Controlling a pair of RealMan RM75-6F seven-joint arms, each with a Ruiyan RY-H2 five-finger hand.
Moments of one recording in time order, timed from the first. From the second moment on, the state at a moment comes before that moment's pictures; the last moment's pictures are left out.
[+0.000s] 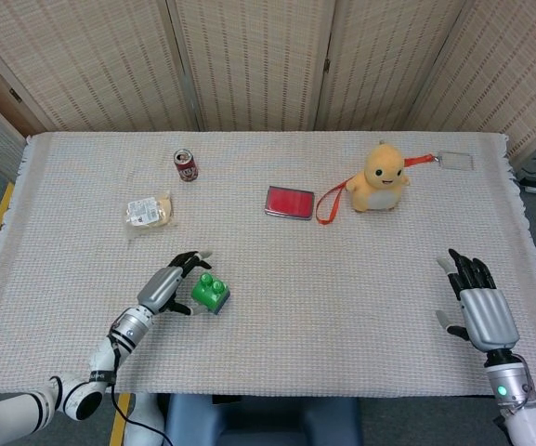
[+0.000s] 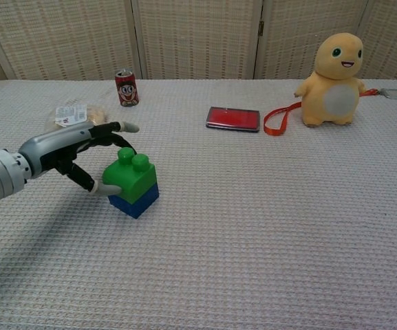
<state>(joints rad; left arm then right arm) -0.65 -1.62 -0.13 -1.26 1.42 0.93 -0.46 0.18 -1.18 0.07 -1.67 -1.42 1.34 -0.13</state>
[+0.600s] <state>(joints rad) -0.65 -1.64 -0.12 -1.24 1.42 0.94 -0.50 0.18 -1.18 0.07 -1.67 -1.41 1.34 -0.13</state>
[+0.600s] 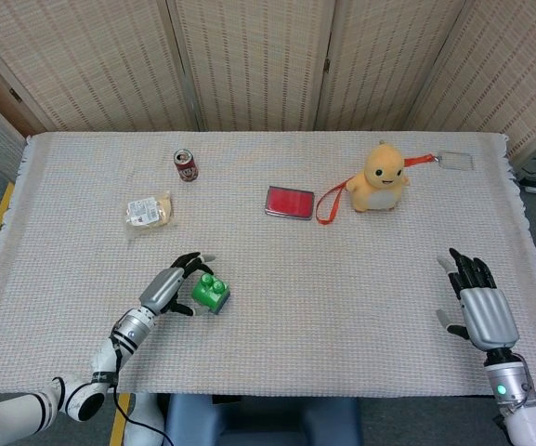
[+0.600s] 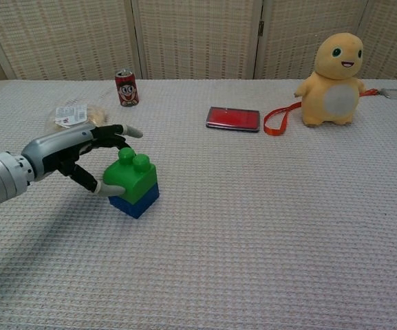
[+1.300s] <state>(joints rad) -0.63 -1.70 -0.12 -1.20 1.42 1.02 -0.48 0.18 -1.17 0.07 -1.67 -1.42 1.35 -0.12</state>
